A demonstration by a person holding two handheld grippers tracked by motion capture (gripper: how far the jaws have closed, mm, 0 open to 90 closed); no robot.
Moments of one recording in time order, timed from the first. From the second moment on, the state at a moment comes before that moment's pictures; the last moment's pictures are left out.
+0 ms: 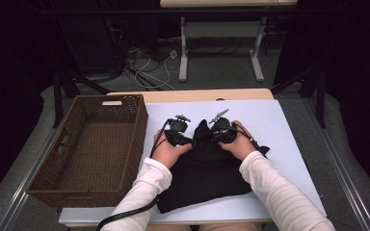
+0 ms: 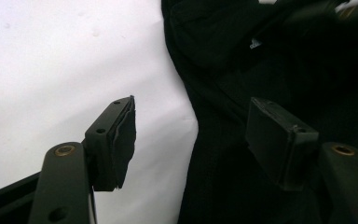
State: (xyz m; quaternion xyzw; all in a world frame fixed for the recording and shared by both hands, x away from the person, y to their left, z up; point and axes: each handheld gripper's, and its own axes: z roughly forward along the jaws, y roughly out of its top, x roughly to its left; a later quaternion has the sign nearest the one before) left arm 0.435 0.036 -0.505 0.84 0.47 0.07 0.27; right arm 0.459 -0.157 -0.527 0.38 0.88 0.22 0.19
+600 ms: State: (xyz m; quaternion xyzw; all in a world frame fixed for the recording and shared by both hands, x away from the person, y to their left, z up) left arm 0.442 0.015 -0.527 0.85 0.46 0.04 0.24; right arm 0.463 -0.192 -0.513 0.45 0.84 0.27 0.14
